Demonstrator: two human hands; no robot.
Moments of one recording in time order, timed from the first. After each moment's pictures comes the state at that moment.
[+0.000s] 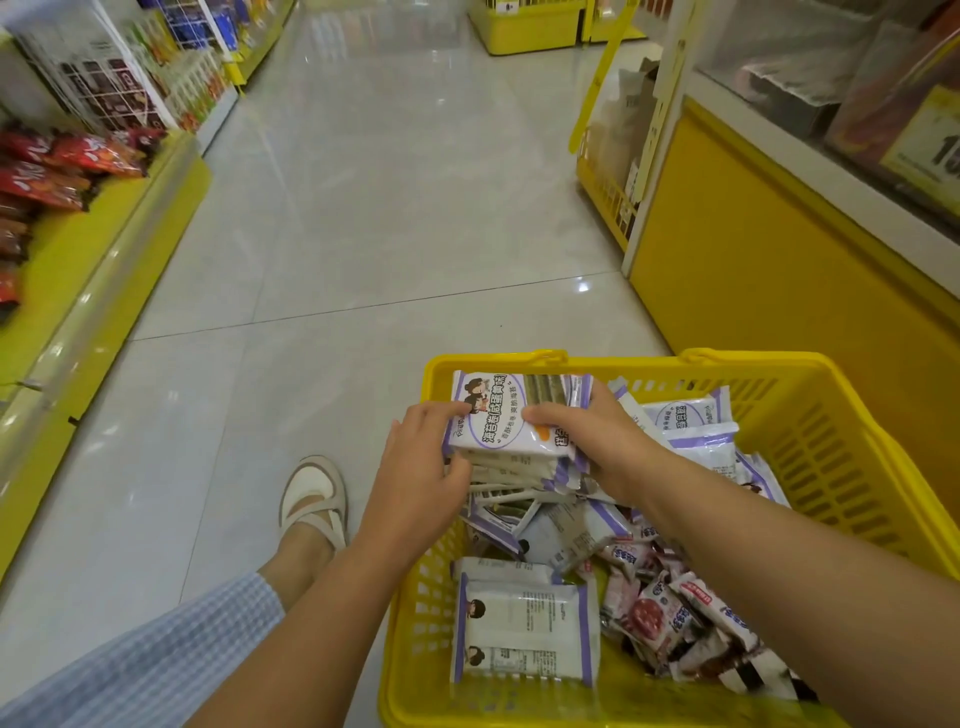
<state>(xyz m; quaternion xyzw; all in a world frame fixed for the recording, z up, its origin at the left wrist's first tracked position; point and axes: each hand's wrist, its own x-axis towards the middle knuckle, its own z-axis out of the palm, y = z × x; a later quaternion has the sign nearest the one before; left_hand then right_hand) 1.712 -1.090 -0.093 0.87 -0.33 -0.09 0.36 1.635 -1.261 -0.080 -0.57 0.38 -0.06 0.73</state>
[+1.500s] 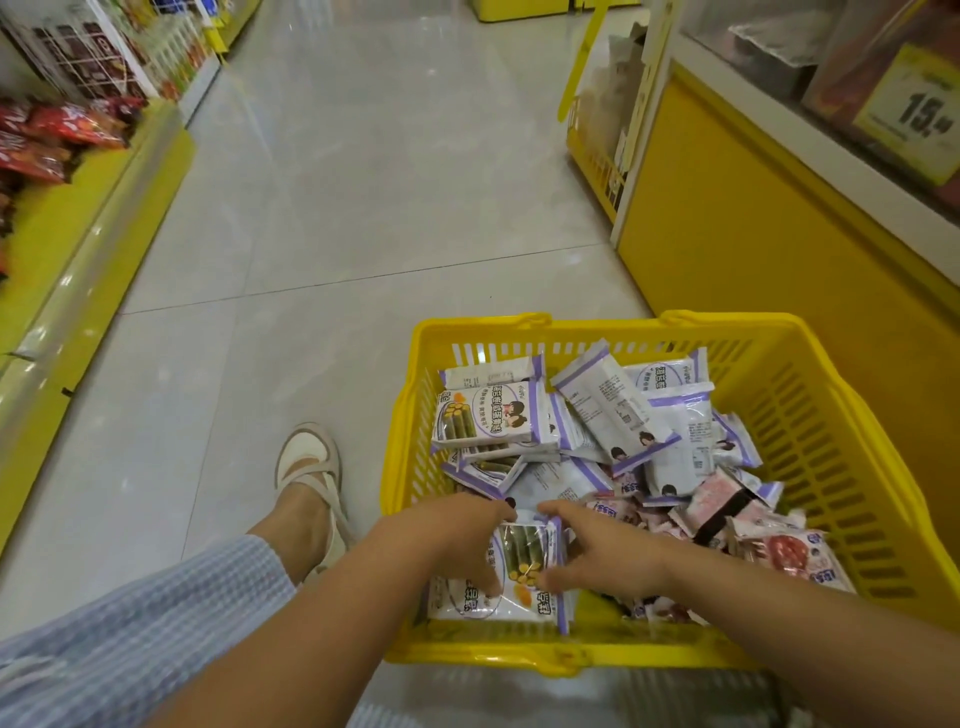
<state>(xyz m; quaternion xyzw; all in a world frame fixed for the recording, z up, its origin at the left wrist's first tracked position) 1.663 -1.093 -0.103 0.78 -0.46 -0.42 -0.08 1.529 -1.230 -0.122 -0.79 0.20 0.31 0.50</state>
